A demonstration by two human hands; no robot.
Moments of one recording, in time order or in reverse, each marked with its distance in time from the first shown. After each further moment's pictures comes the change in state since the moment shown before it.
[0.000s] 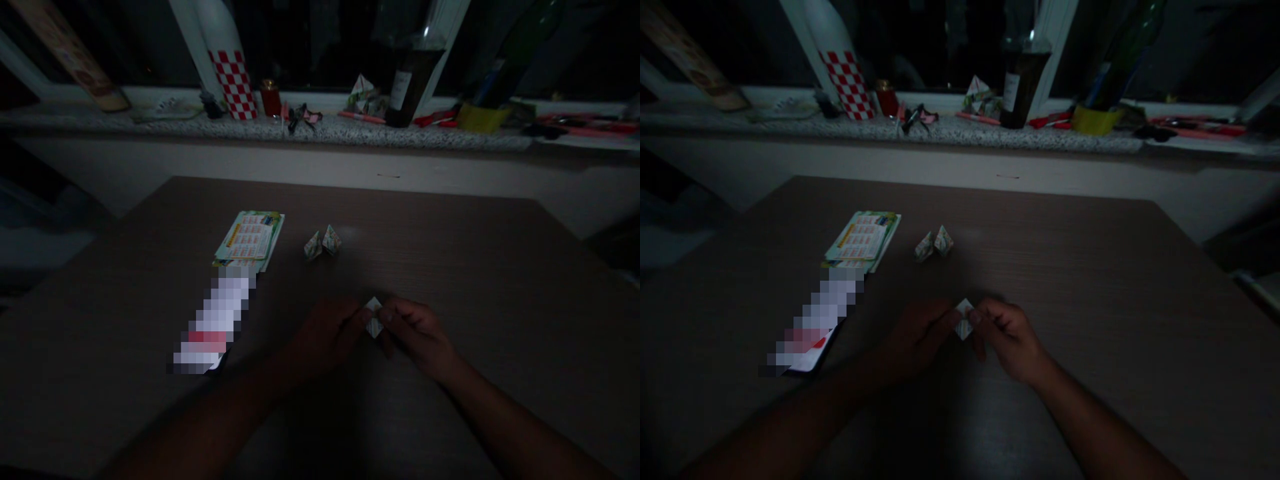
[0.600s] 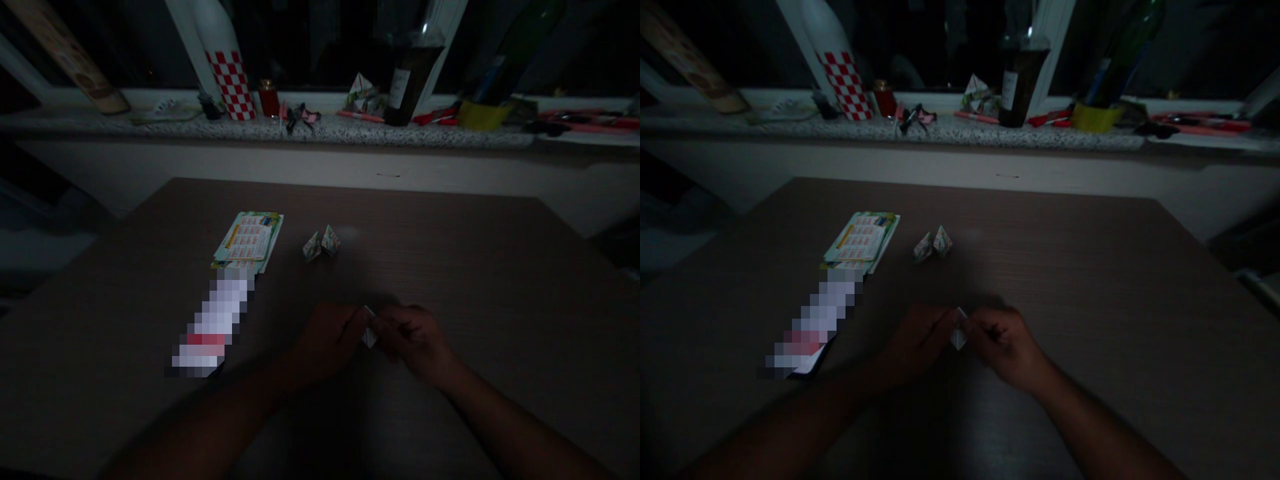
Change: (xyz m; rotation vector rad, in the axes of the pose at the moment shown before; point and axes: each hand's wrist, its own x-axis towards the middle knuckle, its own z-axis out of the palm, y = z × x) left_hand 0.002 -0.004 0.009 -0.051 -0.005 -0.103; right_hand -0.002 -0.005 0.002 -0.321 -0.021 -0.066
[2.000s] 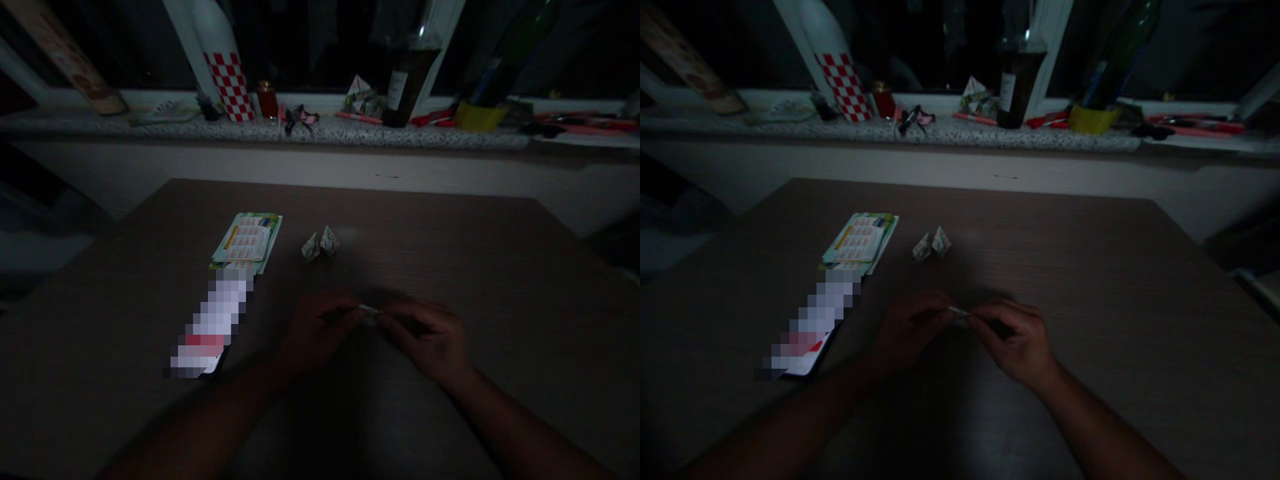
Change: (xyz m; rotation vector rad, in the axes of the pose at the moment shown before) left_hand 0.000 -0.008 -0.009 -0.250 0.185 0.164; right_hand 0.001 -0.008 -0.008 -0.300 0.344 -0.445
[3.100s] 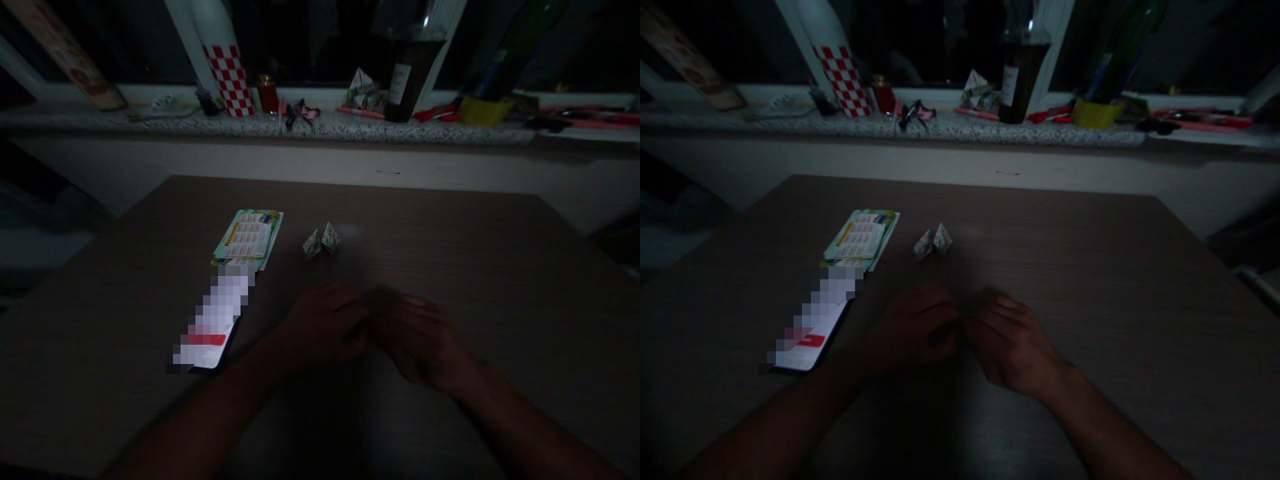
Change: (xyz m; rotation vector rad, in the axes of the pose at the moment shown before) left_hand 0.007 0.010 -0.010 0.840 -0.226 0.495; right_hand 0.000 0.002 -0.008 -0.300 -0.382 -0.388
